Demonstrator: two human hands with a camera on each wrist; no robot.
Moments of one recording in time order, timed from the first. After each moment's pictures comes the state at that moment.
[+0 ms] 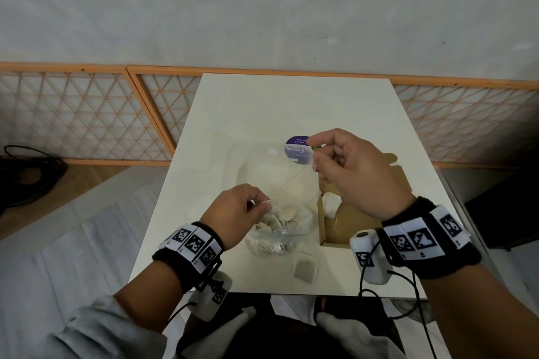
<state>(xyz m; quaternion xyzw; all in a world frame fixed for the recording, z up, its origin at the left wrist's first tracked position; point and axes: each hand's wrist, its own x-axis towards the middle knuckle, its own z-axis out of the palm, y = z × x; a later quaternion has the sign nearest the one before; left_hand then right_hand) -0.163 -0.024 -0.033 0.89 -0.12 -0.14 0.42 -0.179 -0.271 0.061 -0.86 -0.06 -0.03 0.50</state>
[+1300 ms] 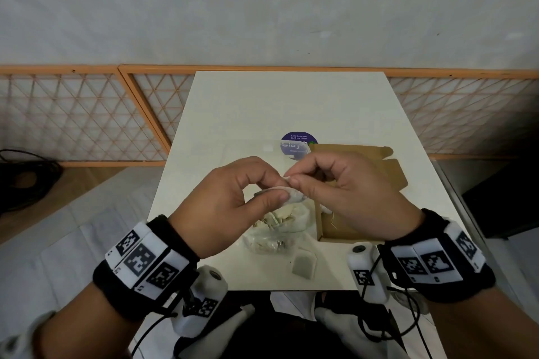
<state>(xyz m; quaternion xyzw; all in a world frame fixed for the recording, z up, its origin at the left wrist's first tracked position) -0.194 -0.029 0.068 0.81 -0.28 -0.07 0.51 -0.213 -0.258 0.074 -0.82 -0.16 0.01 0.55</state>
